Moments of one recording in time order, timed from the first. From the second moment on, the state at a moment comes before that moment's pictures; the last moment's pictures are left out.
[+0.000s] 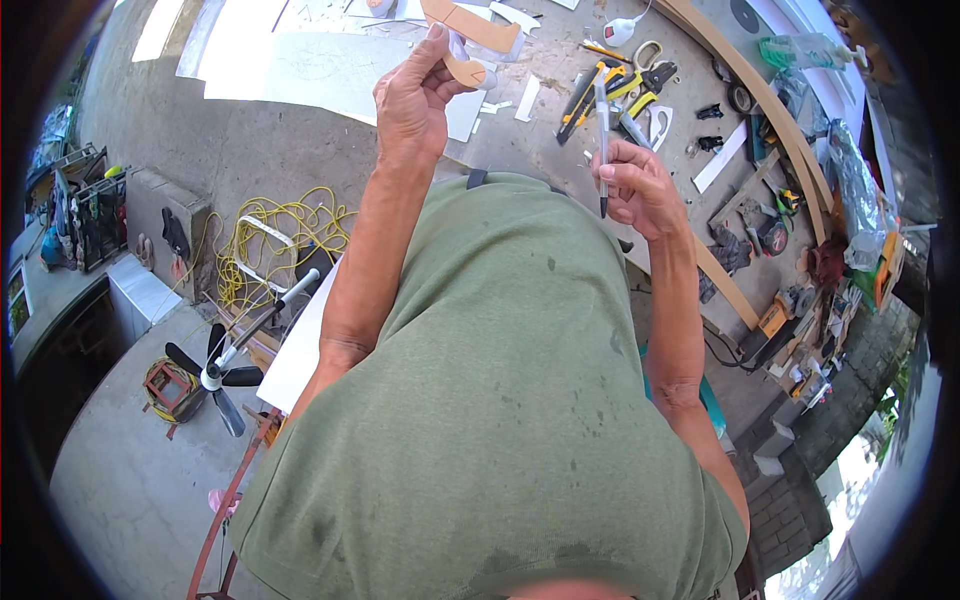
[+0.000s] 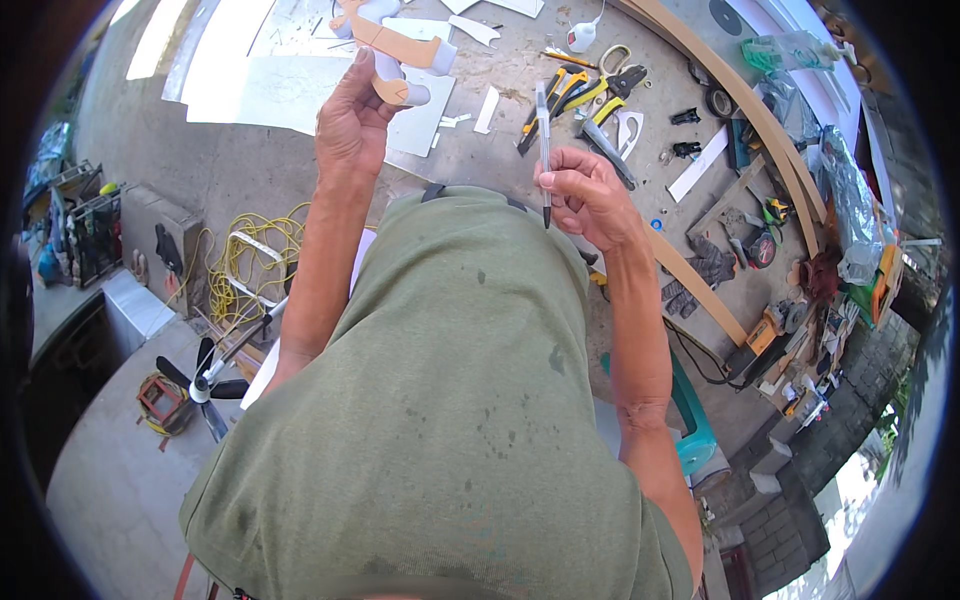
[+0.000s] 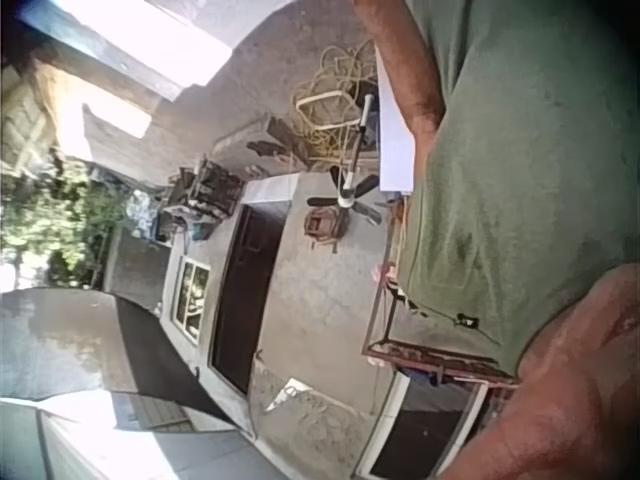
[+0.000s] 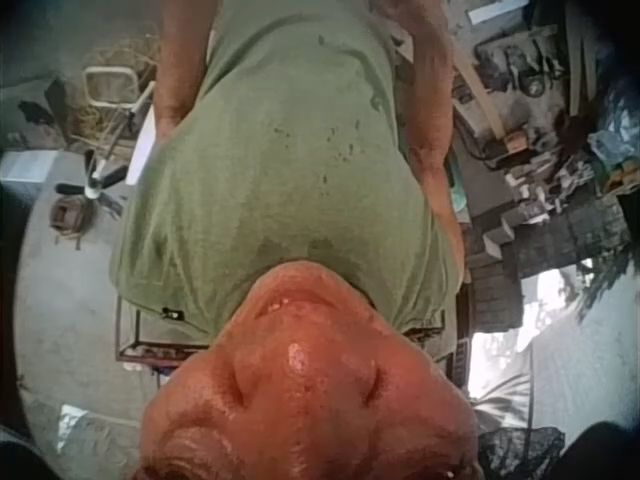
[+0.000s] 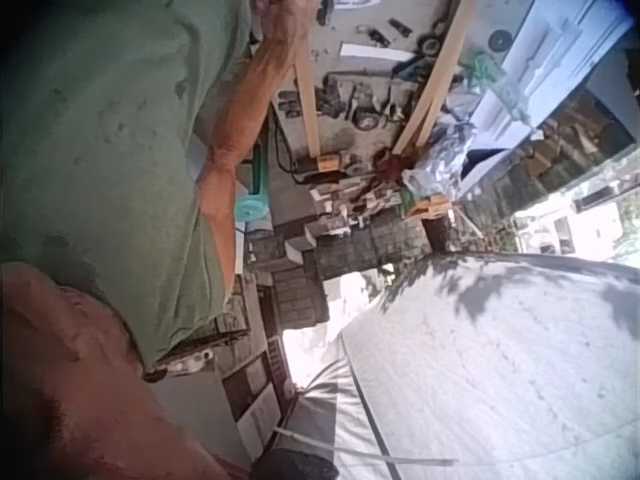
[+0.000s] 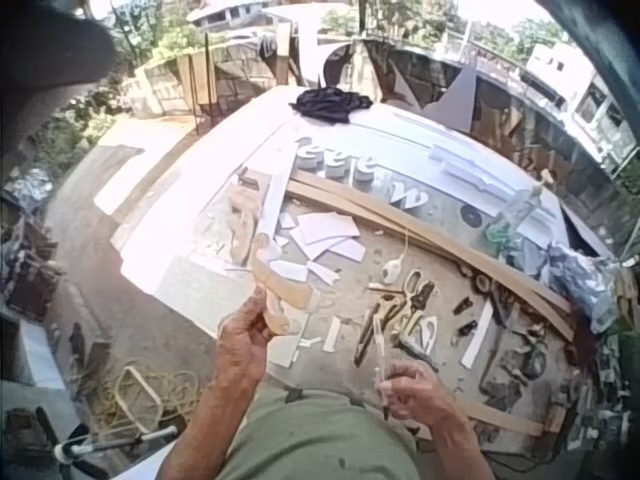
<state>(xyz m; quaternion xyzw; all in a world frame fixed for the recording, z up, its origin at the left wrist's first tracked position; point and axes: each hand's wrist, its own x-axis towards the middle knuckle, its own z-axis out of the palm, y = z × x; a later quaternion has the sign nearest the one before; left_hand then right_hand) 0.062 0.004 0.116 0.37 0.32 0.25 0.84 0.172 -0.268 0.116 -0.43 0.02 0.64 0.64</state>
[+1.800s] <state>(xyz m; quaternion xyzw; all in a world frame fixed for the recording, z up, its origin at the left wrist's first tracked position) 0.062 -0.036 0.135 0.44 0.25 0.23 0.83 0.129 -0.184 0.192 -0.73 -0.42 -0.01 0.53</state>
